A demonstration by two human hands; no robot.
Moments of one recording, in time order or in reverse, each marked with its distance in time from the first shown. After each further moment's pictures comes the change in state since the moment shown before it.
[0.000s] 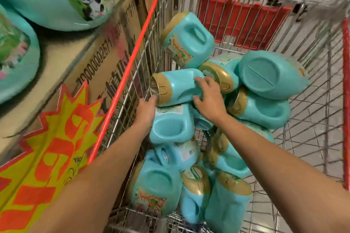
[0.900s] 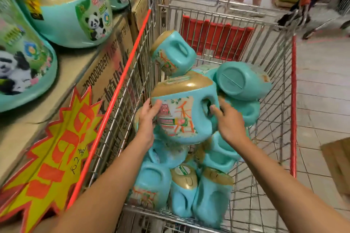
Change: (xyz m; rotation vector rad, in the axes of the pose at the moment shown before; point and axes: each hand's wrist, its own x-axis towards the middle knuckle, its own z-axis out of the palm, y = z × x) left_hand -0.098 0.015 0.008 -0.461 -0.285 0.185; right_hand -0.100 -0.006 -0.093 0.149 0.119 0.277
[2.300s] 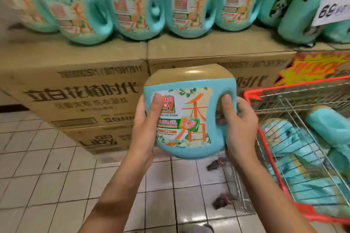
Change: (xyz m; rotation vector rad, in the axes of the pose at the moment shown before) left_hand -0.703 -0.056 -0.050 -0.225 1.075 0.603; right_hand -0.523 -0.092 -0.059 0.878 -0.935 -0.557
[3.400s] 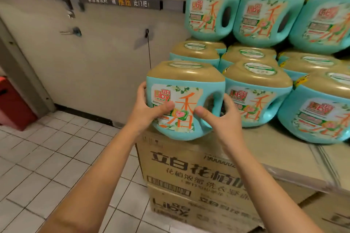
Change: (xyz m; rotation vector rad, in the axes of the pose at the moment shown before) left_hand 0.203 0.211 -0.407 0.219 0.257 0.313; right_hand 0.032 -0.034 0.494 0.031 -0.663 -0.195
